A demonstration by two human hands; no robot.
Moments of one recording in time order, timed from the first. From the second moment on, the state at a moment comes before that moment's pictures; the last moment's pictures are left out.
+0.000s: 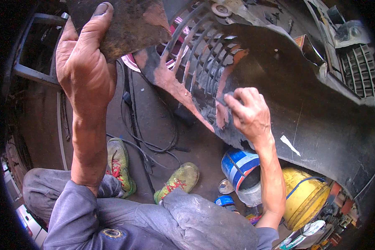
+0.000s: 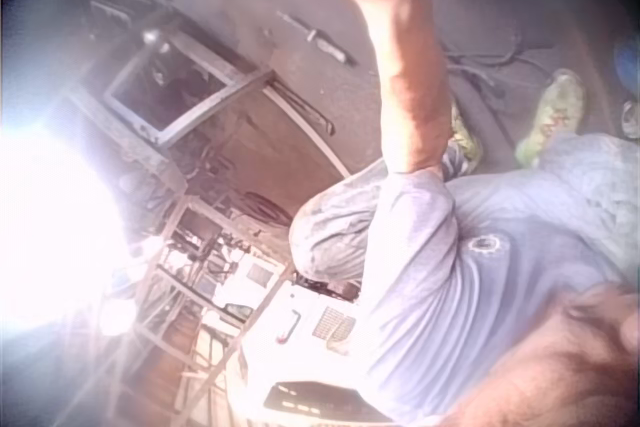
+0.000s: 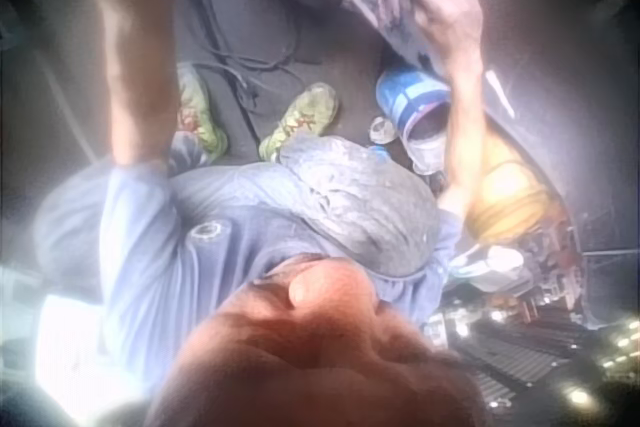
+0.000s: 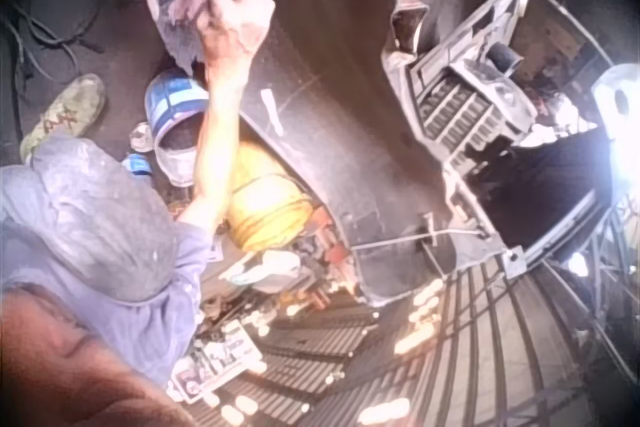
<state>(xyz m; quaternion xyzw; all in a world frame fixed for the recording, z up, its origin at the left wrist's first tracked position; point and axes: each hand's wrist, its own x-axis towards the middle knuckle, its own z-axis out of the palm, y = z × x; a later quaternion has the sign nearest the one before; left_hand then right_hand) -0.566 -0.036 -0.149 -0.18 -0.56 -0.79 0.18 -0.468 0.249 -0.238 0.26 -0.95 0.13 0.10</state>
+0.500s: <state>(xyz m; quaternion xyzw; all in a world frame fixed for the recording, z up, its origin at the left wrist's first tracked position) -0.566 -0.044 -0.151 0.00 -0.55 -0.81 0.20 -0.451 0.256 -0.265 0.08 -0.94 0.33 -0.03</state>
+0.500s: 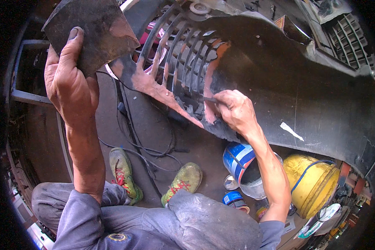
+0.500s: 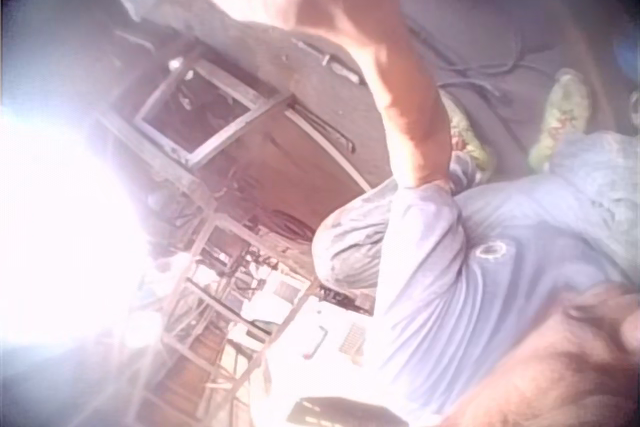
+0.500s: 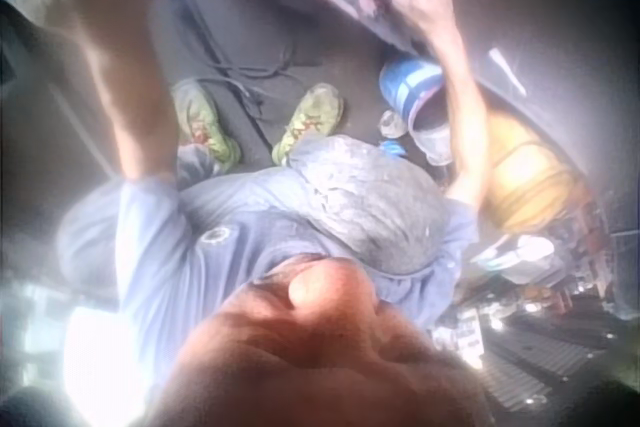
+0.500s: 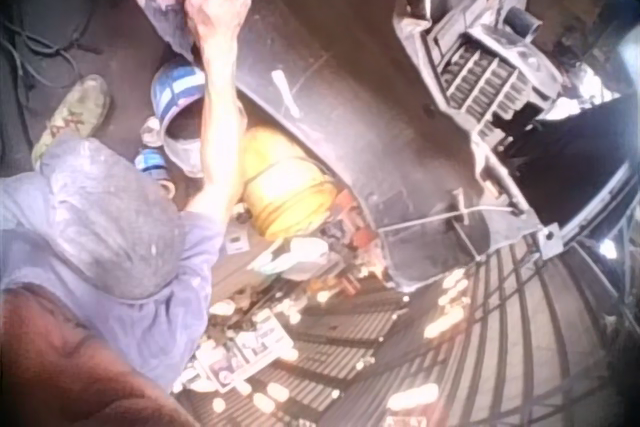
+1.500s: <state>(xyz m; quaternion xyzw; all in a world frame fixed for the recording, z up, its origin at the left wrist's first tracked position) -0.564 -0.058 -0.157 -0.07 -0.63 -0.75 0.19 -0.474 0.246 -0.249 0.21 -0.97 0.07 0.09</state>
